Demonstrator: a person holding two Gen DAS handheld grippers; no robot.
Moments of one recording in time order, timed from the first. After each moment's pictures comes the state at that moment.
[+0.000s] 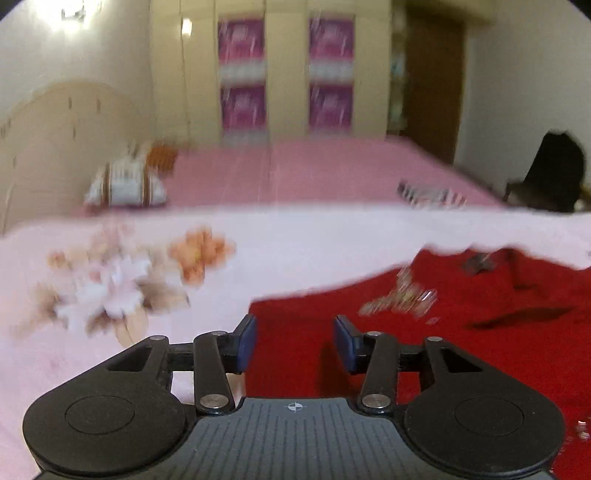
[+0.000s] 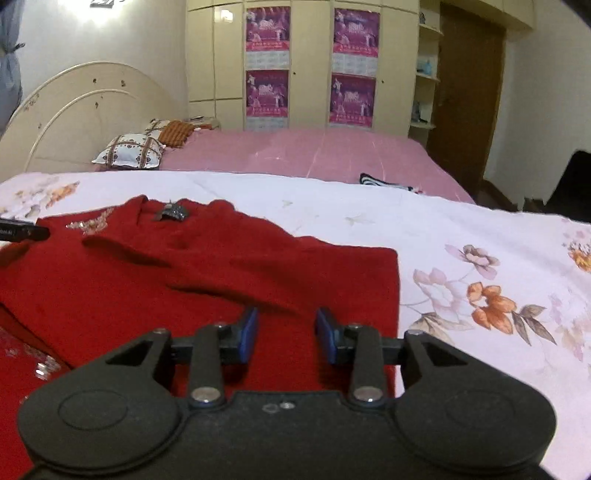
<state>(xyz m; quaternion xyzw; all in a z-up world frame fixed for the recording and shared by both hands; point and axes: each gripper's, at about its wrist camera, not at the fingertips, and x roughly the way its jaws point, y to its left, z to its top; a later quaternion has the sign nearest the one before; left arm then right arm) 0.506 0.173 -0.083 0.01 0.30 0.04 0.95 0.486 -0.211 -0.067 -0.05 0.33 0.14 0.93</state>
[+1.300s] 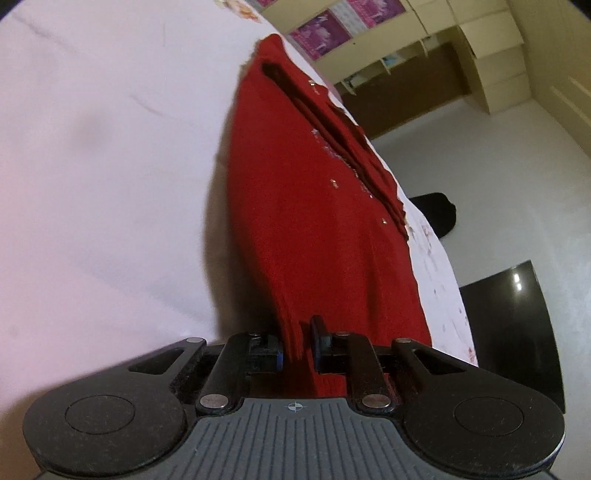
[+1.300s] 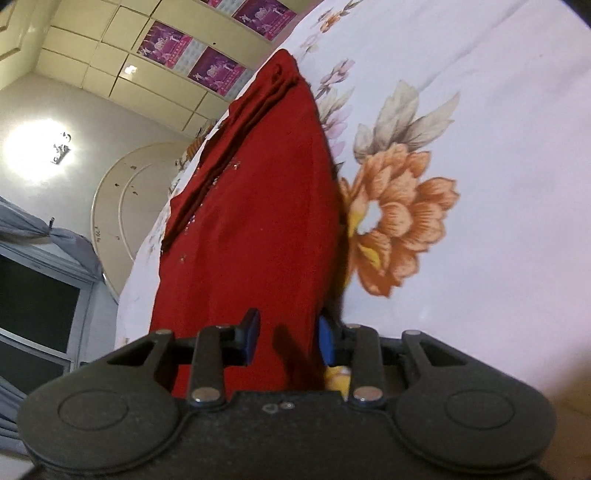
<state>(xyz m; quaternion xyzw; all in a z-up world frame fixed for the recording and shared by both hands) 0.156 0.197 -0.143 -0.40 0.41 -0.14 0.81 0.190 -0.336 -0.087 0.37 0.46 0.18 0.79</state>
